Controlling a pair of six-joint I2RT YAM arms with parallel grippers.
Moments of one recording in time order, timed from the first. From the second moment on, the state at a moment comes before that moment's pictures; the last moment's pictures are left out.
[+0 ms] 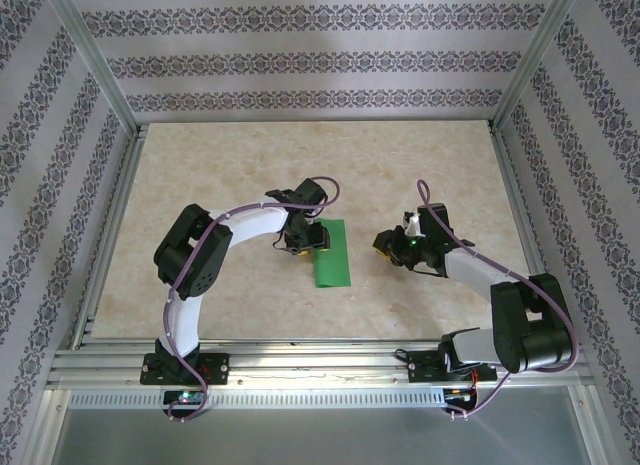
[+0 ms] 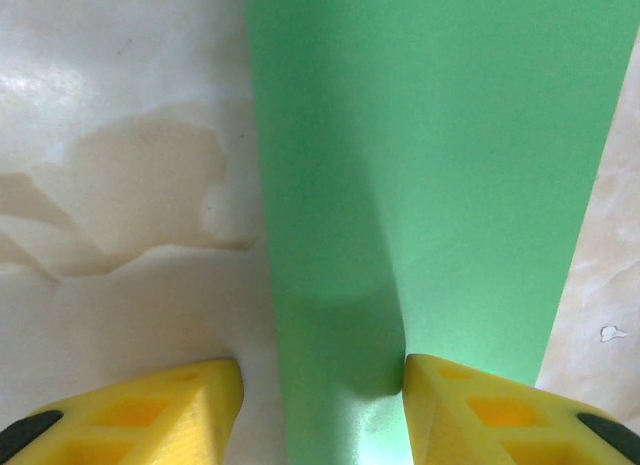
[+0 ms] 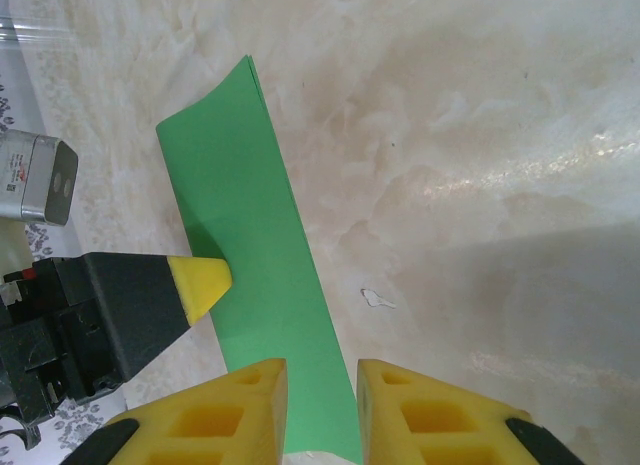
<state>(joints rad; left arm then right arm) -0.62 2.01 1.36 -0.64 0.23 -0.75 0.18 1.35 0.54 -0.10 -0.61 0.86</state>
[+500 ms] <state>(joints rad) -0.63 2.01 1.36 -0.64 0.21 -0.75 0.18 1.35 0.54 -0.10 -0.61 0.86</state>
